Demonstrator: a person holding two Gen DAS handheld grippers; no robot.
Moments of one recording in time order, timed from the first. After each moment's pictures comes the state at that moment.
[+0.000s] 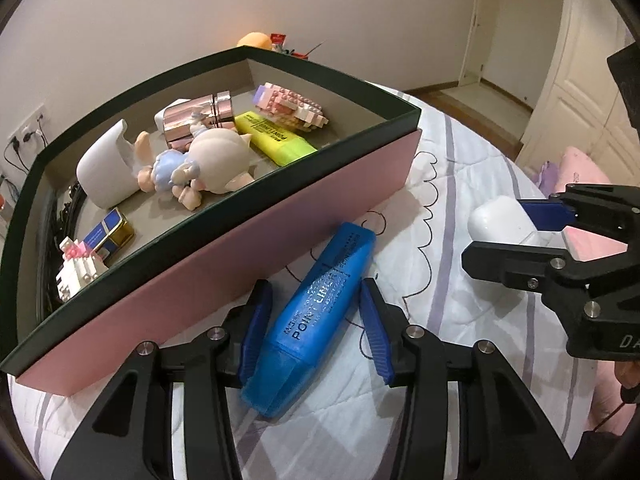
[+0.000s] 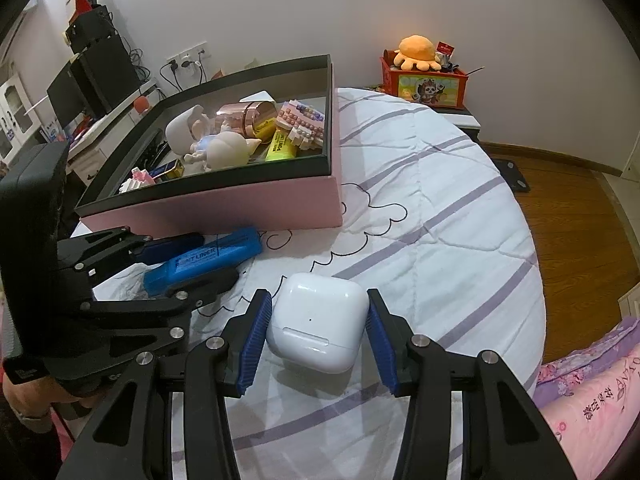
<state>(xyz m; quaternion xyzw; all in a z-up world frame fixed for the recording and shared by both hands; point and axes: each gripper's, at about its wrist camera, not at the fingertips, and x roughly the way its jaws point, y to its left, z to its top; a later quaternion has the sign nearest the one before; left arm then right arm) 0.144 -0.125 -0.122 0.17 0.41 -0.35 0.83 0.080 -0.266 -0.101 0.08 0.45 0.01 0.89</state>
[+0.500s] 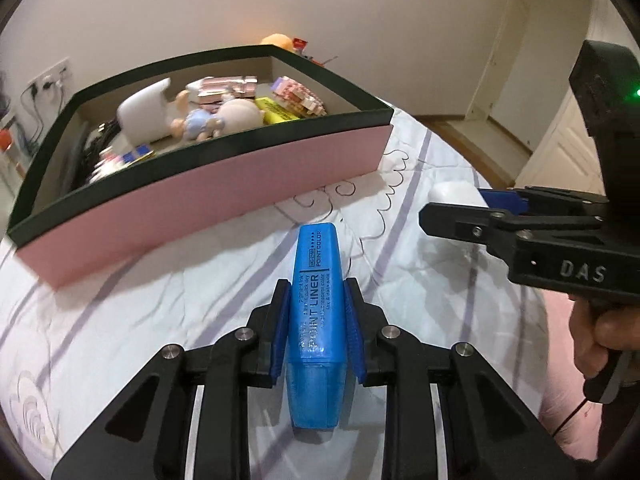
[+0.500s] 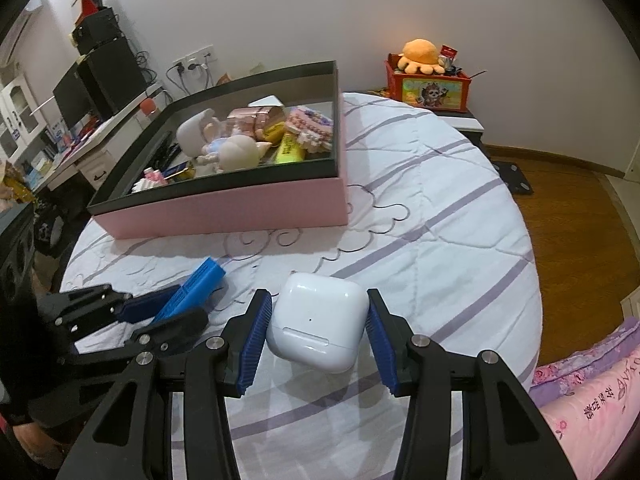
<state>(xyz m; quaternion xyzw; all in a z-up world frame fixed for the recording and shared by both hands) 0.095 -0.084 -0.113 0.07 0.43 -0.33 0.84 0.072 -0.261 -0.093 0.08 0.44 0.02 0.89</state>
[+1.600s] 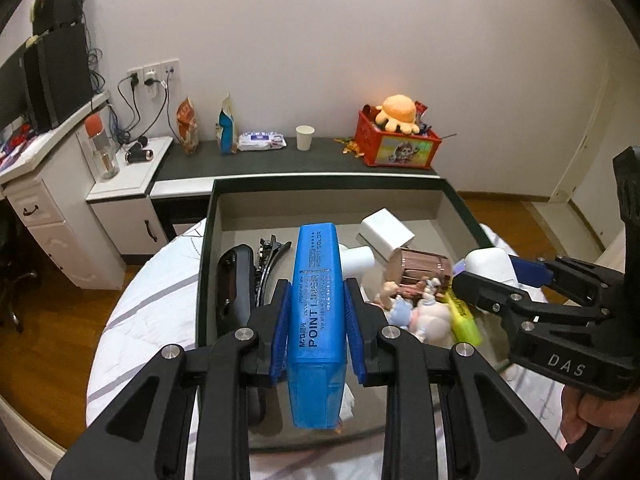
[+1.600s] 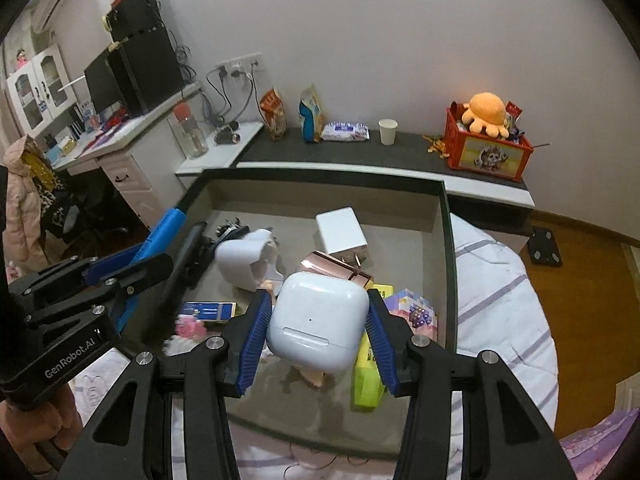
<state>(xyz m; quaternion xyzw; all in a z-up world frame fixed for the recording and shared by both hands) 0.242 -0.028 -0.039 0.01 0.40 -0.16 0.90 0.222 -0.208 -0.039 0.02 0.43 0.08 0.90</state>
